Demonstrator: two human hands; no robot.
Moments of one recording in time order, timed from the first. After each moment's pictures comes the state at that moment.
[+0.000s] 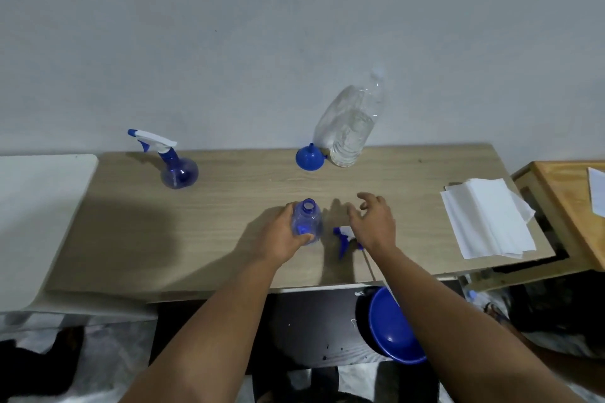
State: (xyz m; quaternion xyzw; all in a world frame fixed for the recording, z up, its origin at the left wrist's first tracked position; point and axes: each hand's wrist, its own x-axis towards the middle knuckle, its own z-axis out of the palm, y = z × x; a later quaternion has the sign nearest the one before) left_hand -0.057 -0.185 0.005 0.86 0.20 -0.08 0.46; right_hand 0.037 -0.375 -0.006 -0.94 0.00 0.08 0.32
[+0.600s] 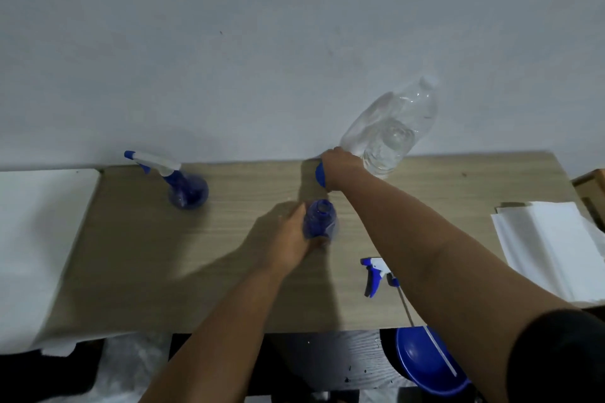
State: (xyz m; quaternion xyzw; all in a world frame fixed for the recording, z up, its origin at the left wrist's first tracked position) left_hand 0.018 -0.133 -0.032 0.86 0.19 -0.08 0.46; right_hand 0.213 -0.204 -0.009 -0.93 -0.27 0.25 -0.08
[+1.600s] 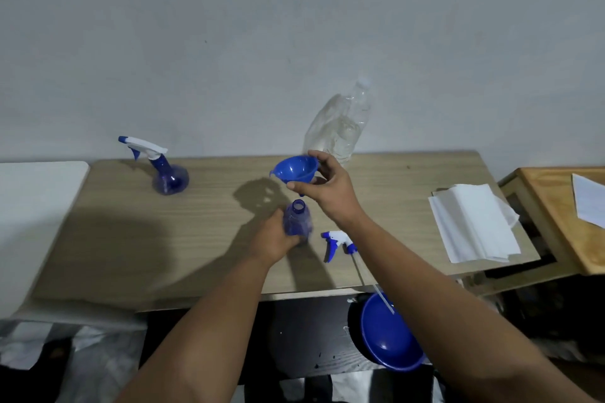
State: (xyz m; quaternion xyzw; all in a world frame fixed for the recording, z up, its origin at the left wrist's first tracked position) left_hand -0.041 -0.186 -0.014 0.84 0.20 -0.08 0.50; right_hand 0.049 -0.315 0.072 -0.72 -0.09 0.18 0.66
